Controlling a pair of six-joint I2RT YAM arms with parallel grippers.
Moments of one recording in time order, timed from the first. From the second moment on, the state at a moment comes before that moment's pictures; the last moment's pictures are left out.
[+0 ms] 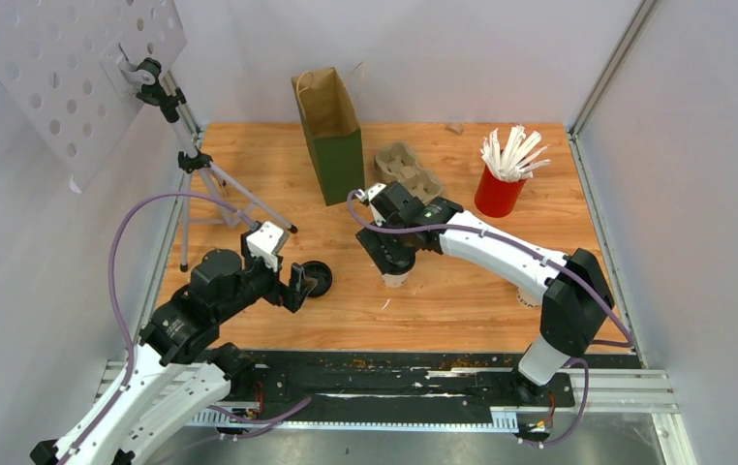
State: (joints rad) left arm -0.64 0.50 0.74 -0.64 0.04 -0.11; right arm 0.85 1.65 1.37 -0.75 0.10 0.11
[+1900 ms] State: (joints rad) left arm -0.64 0.53 0.74 -0.64 0.01 -0.09; right arm 0.20 1.50 1.25 -0.81 0.08 0.08
